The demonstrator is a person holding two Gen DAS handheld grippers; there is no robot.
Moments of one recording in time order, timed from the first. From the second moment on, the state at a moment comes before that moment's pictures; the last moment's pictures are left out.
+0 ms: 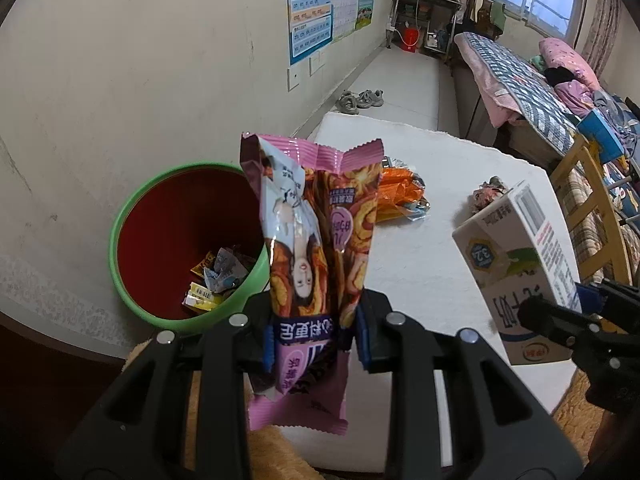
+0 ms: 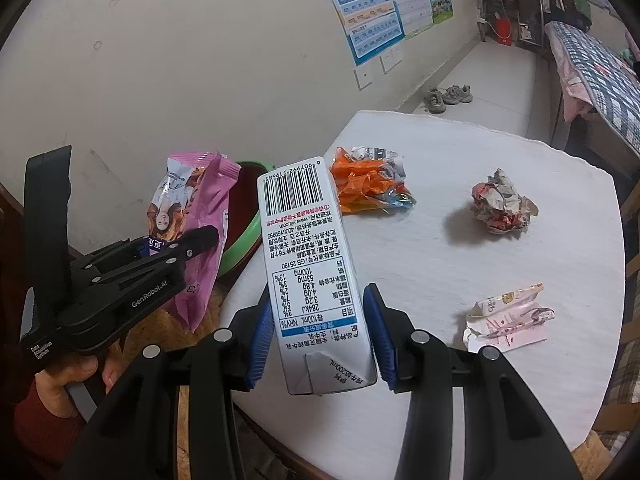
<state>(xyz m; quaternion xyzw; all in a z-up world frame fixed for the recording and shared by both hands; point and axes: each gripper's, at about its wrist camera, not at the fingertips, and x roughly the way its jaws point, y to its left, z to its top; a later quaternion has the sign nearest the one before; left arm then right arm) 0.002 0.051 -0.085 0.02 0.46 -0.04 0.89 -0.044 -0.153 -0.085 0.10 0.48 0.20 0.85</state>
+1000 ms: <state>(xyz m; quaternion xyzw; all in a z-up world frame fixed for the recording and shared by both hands) 0.008 0.139 -0.071 -0.01 0.43 0.05 0.90 -0.010 -0.076 -0.062 0.05 0.45 0.26 0.85</state>
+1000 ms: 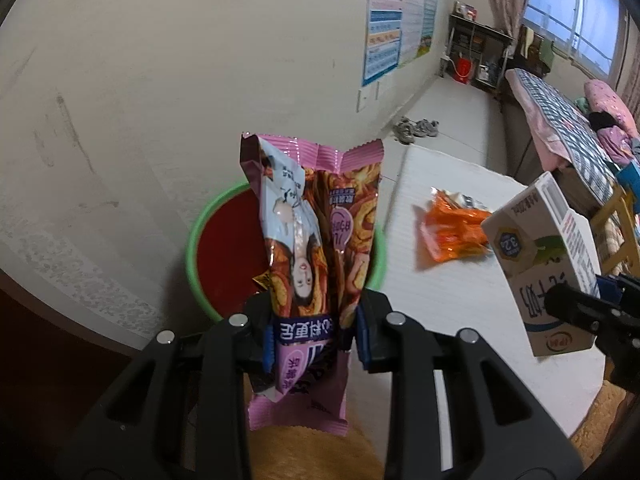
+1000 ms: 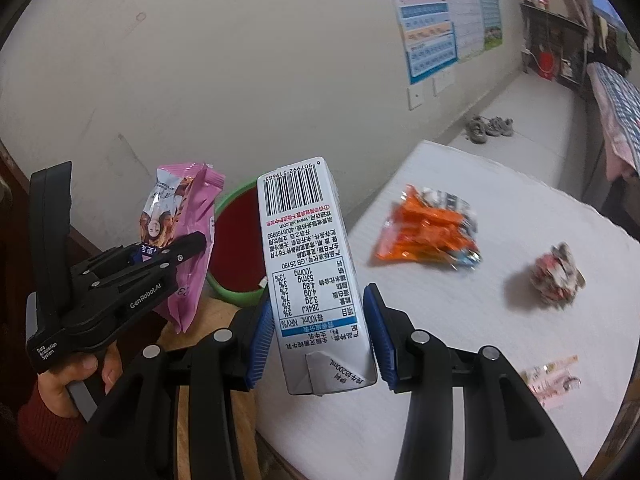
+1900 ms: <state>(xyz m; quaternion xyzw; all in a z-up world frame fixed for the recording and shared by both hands) 0.045 0.197 -0.106 -0.02 0.46 0.09 0.88 0.061 0.004 -0.075 0.02 0.47 0.30 0.83</state>
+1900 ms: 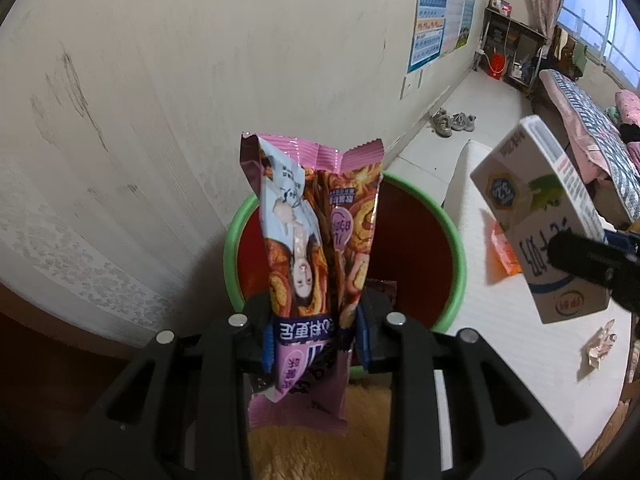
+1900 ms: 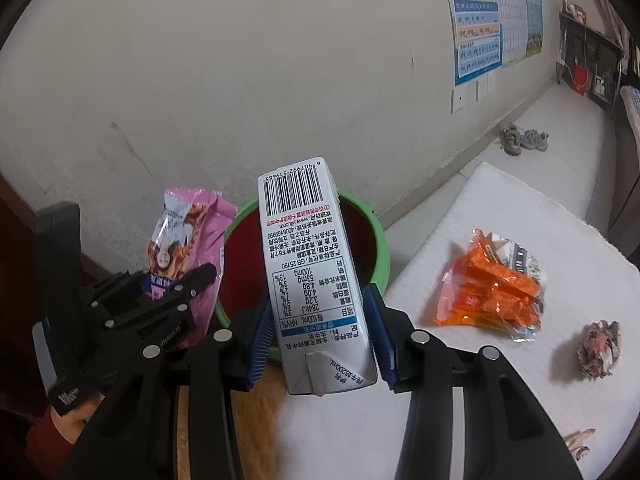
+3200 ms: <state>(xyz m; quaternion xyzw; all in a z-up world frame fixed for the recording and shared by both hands) 0.054 0.203 -0.121 -0.07 0.48 0.10 0.87 0.042 -0.059 -0.112 0.05 0.49 0.22 0.84</state>
